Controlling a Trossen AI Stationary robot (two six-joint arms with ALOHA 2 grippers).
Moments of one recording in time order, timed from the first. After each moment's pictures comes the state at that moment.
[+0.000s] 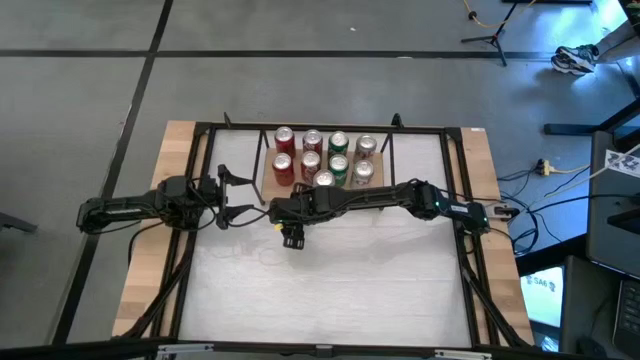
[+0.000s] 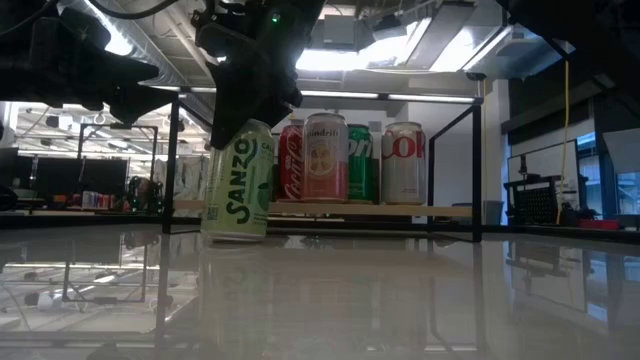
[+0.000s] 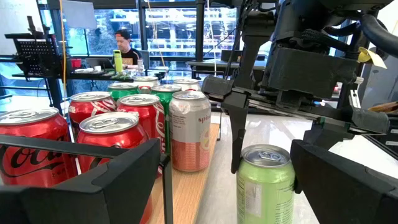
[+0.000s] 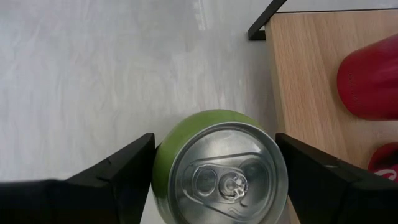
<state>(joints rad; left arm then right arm) 0.14 0.01 0.01 0.02 -0.02 -0.05 0.10 2.41 2.35 -1.04 0.19 0.15</state>
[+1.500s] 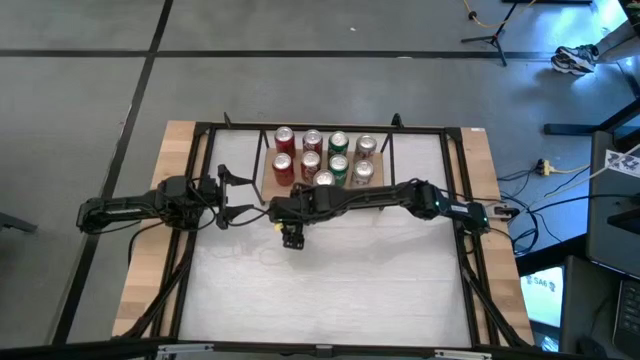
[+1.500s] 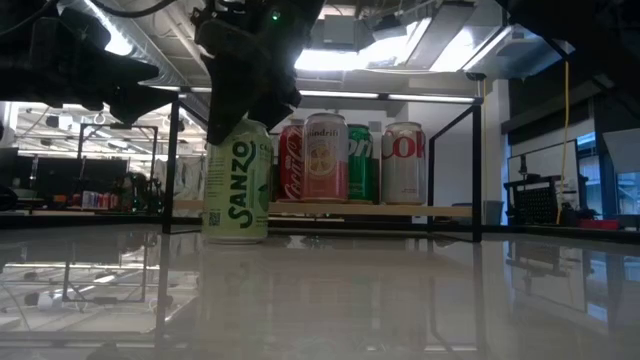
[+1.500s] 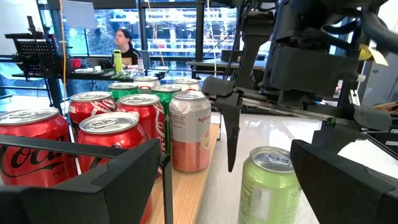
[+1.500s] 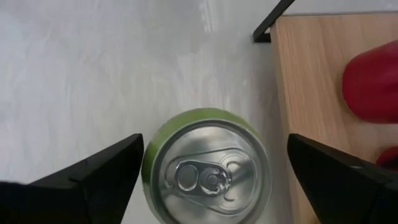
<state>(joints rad) 0.14 0.01 0.01 0.02 -0.02 -0.05 0.10 2.41 2.35 -1.04 0.16 0.14</state>
